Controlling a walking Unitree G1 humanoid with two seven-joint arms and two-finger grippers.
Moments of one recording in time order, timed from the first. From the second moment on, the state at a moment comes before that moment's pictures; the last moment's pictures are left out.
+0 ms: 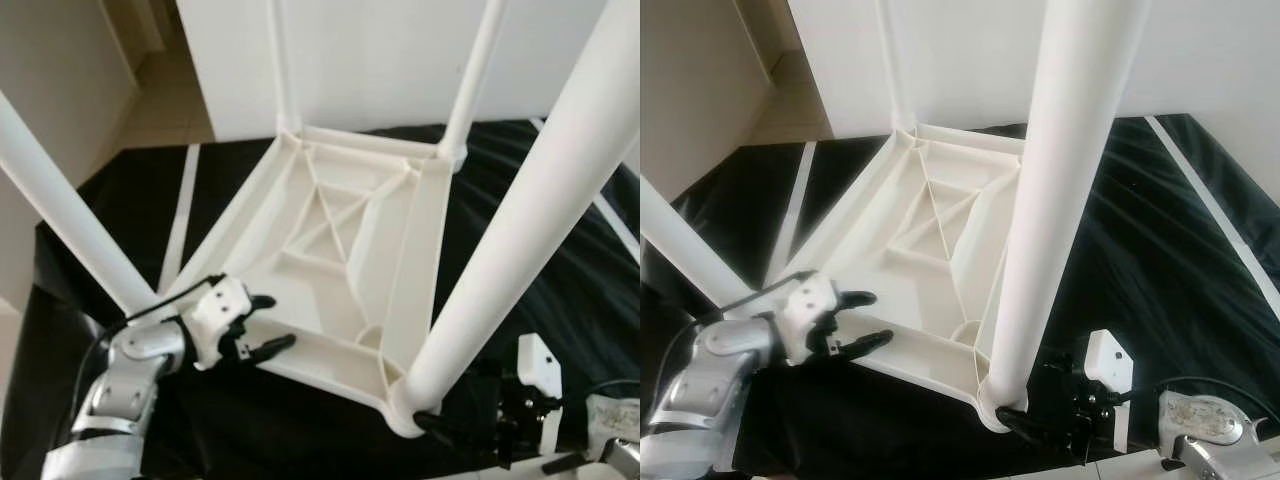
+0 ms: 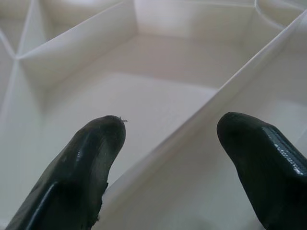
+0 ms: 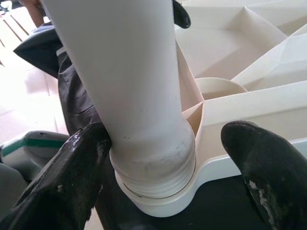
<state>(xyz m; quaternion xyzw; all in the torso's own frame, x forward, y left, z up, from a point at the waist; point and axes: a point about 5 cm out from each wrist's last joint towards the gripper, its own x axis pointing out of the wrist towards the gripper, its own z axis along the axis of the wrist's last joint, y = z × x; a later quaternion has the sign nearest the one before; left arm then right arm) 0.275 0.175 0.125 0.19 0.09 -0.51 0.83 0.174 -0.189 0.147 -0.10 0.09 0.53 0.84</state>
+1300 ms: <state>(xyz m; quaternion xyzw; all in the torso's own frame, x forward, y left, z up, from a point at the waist) 0.247 0.155 0.125 0.23 0.09 -0.57 0.78 0.236 -0.184 0.132 -0.09 0.01 0.40 0.91</state>
